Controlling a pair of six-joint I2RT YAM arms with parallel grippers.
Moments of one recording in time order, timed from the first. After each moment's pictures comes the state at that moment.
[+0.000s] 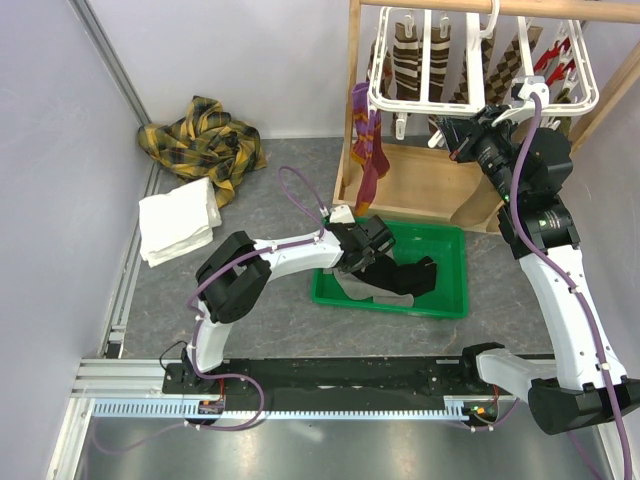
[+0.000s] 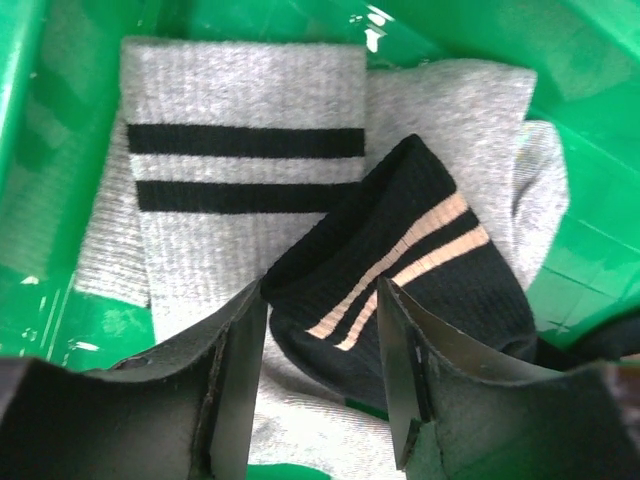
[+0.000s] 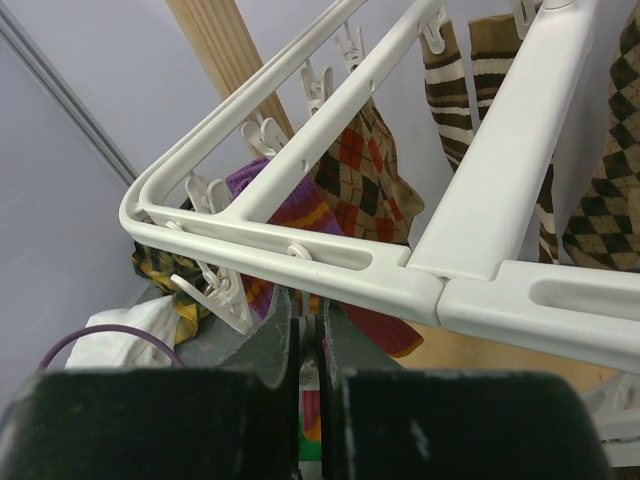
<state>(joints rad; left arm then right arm) -0.98 2.03 1.48 -0.63 -0.47 -1.27 0.18 1.11 1.38 -0.17 -0.17 0.35</state>
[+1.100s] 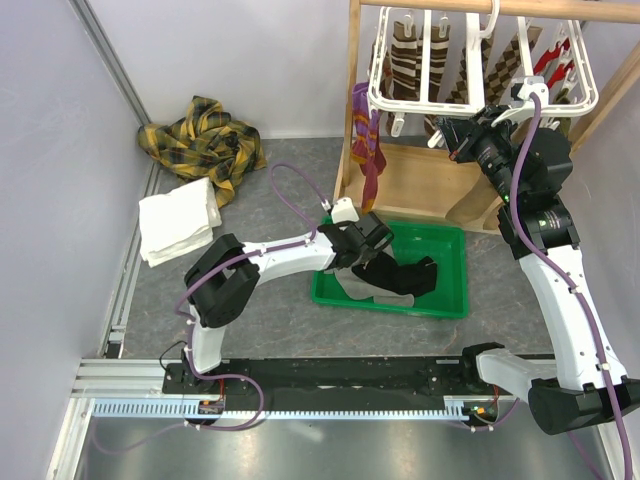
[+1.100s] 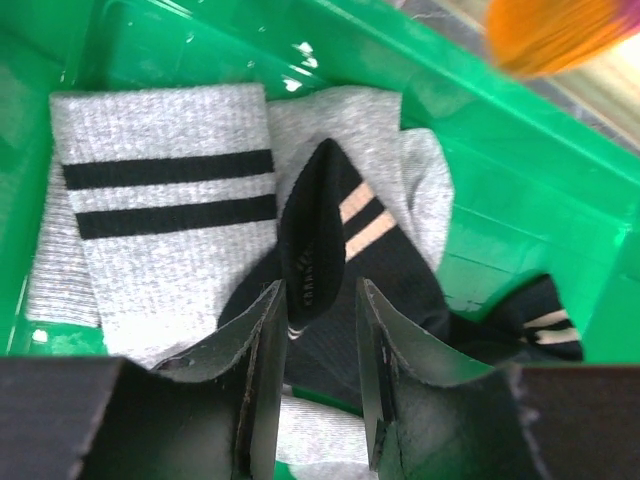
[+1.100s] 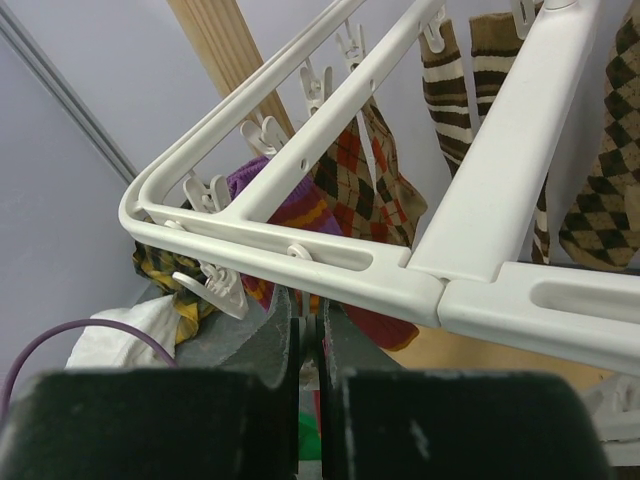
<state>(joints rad) -0.98 1.96 1.42 -0.45 -0.47 -1.19 0.19 1.11 1.38 -0.17 -0.17 0.34</state>
